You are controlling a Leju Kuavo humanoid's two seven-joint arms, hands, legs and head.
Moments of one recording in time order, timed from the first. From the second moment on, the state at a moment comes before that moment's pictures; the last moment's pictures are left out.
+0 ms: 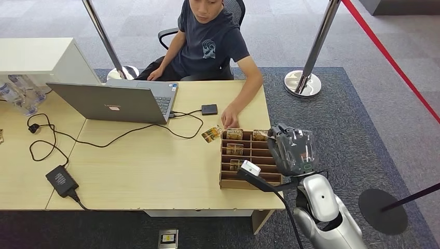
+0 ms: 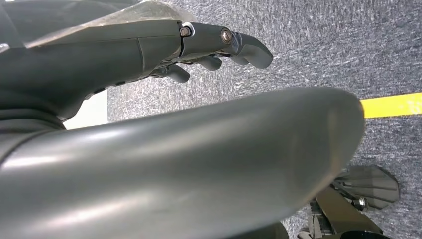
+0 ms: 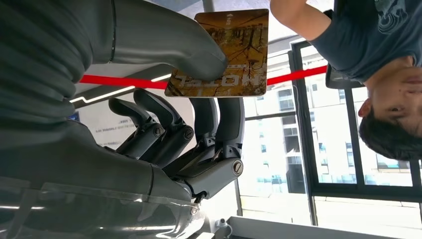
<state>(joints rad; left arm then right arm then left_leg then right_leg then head) -0.11 -0.20 1.15 -0.19 -1.23 0.14 -0.07 -0.29 -0.20 0.52 -1.49 1.41 -0.44 -0.04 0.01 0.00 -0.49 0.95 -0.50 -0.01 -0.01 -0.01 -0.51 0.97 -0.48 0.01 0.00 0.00</state>
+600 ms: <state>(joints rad) -0.11 -0.20 1.14 -0.19 -1.24 0.13 -0.05 -0.44 -0.07 0.52 -1.30 1.38 -0.46 -0.04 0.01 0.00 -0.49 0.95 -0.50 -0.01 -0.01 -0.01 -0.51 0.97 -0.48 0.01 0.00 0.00</state>
